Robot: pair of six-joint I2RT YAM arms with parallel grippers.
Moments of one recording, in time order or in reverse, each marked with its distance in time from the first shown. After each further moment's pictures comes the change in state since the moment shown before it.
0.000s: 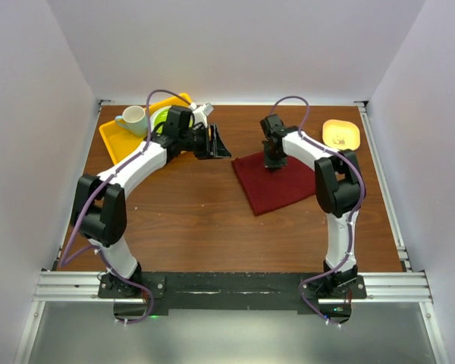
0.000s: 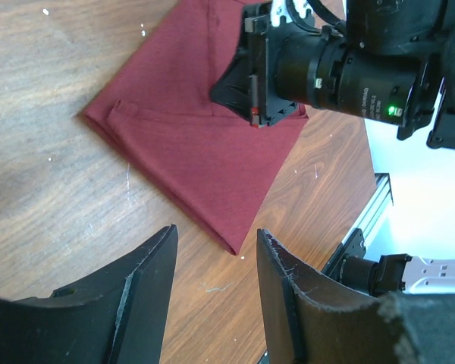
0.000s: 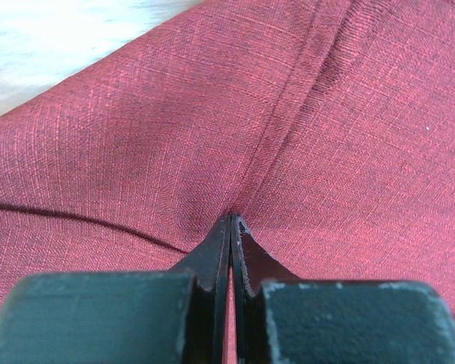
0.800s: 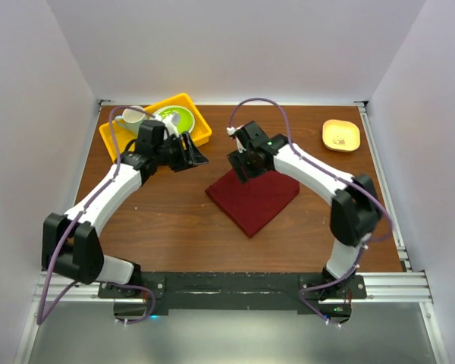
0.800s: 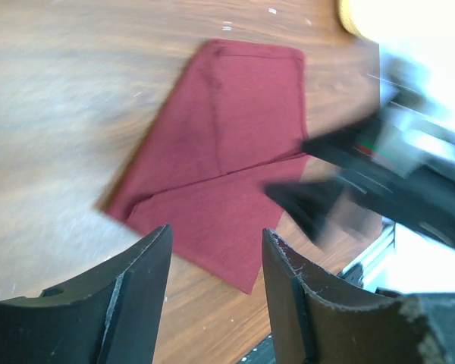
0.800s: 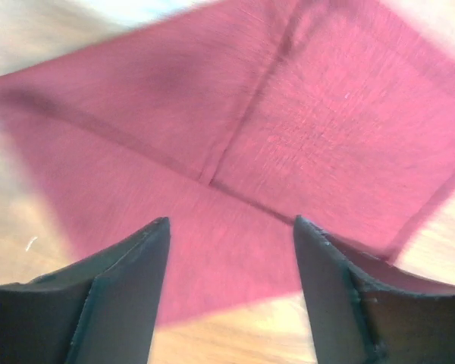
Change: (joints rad) left arm 0.079 -0.313 -0.250 -0.047 -0.159 -0.100; right arm 0.272 -0.251 -0.072 -0.084 -0.027 -0.251
